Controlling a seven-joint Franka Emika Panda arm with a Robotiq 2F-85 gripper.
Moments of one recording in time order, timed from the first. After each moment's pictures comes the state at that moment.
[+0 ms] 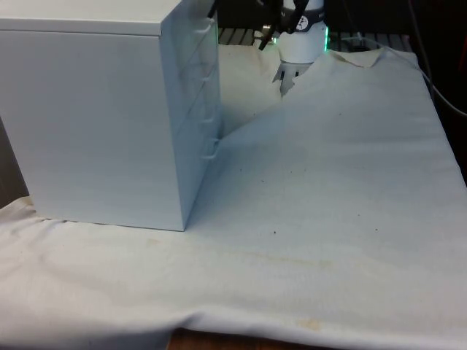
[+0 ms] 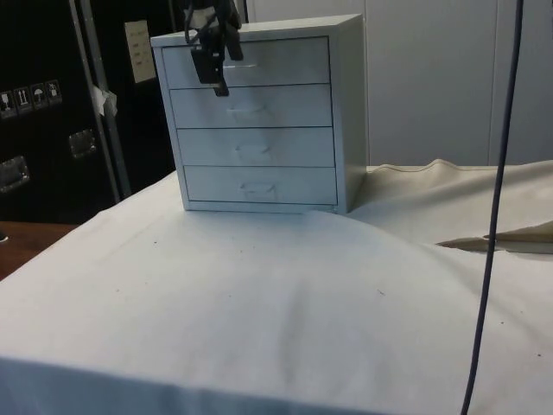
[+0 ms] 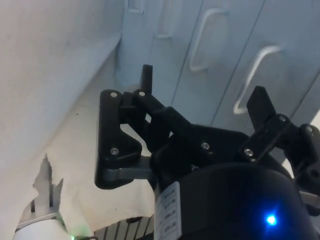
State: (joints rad) arm 0.77 0.23 -0.79 -1.94 -0.44 2.11 0.21
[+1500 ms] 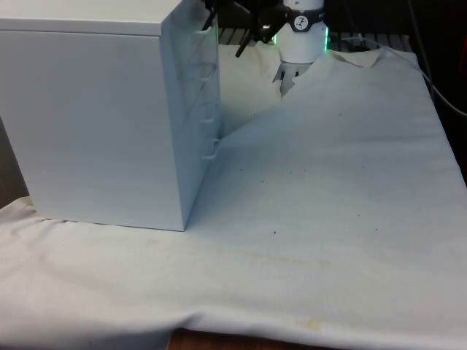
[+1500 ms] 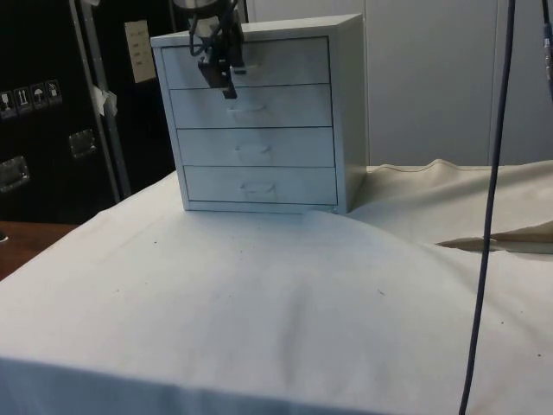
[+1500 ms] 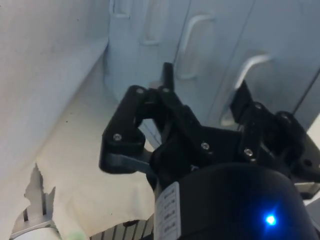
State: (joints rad) arm 0.76 0.26 -0.82 -1.94 -0.44 2.14 0.21
